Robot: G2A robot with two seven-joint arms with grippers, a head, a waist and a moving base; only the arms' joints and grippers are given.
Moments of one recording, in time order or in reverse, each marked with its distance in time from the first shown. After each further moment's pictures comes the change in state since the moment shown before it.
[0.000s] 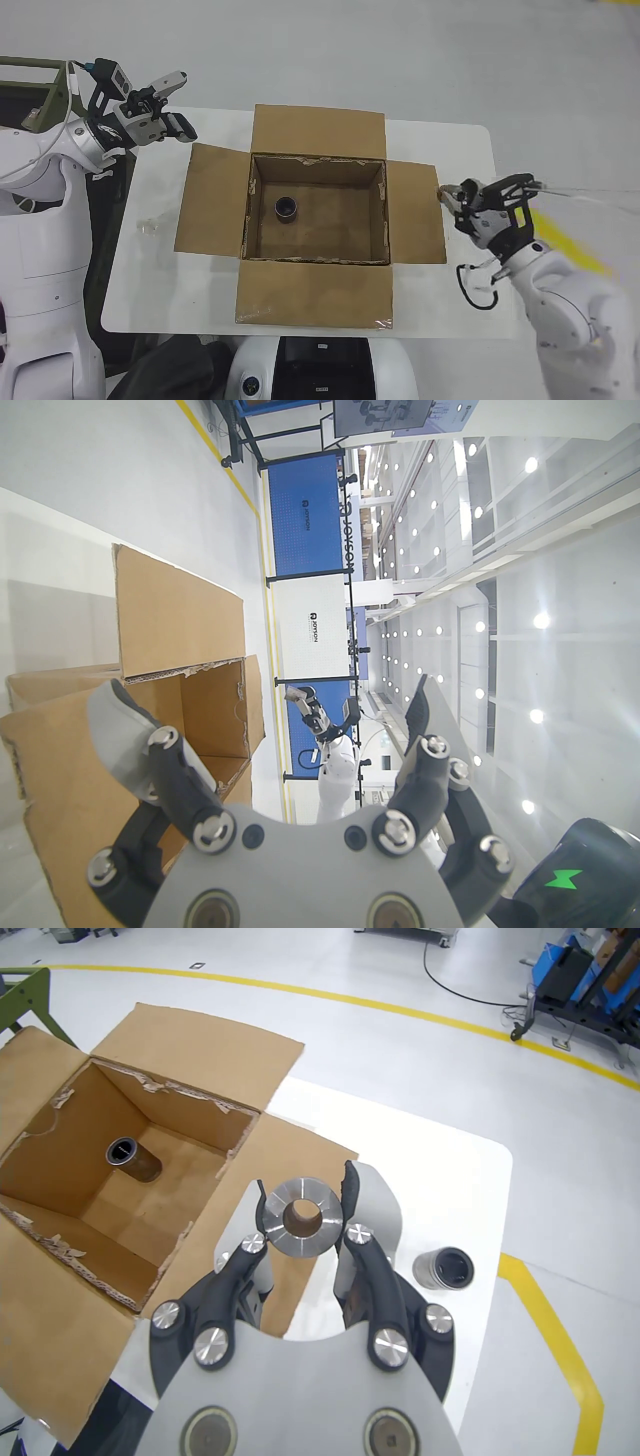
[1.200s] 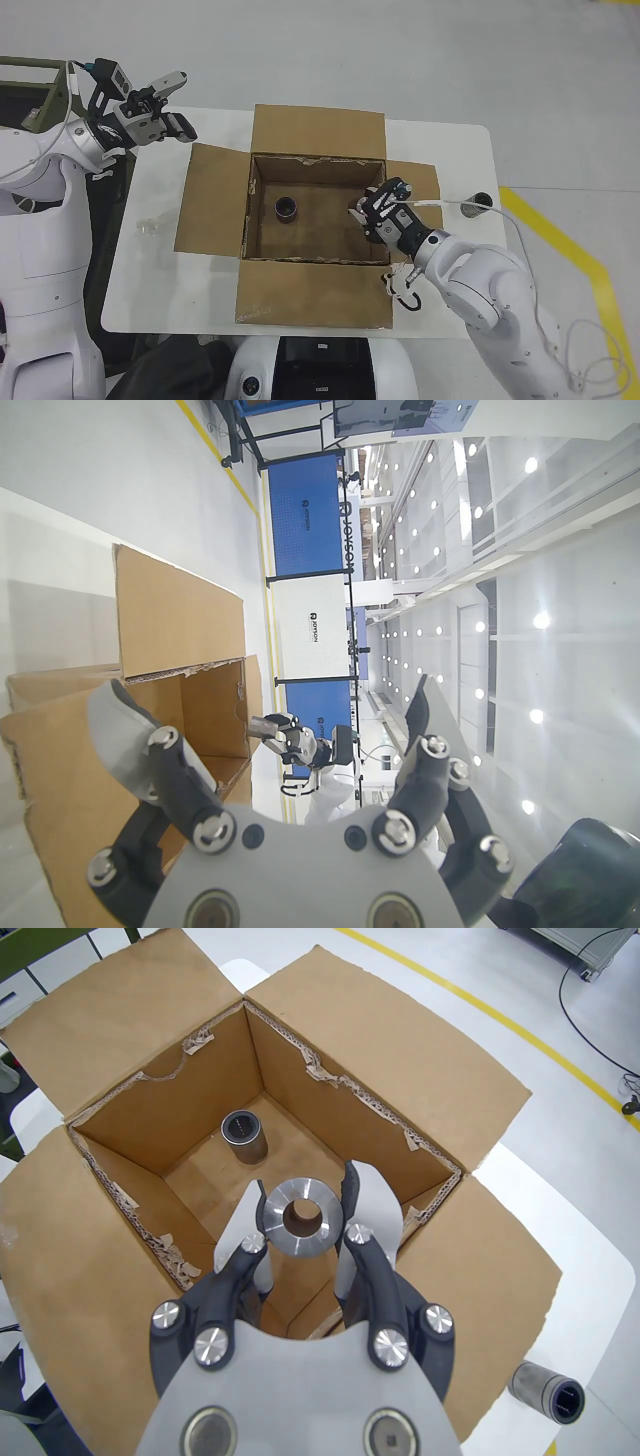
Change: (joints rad) left arm 0.000 0.000 0.000 0.000 0.000 0.000 0.000; right arm 0.261 -0.031 -0.448 0.057 -0.151 0.019 0.125
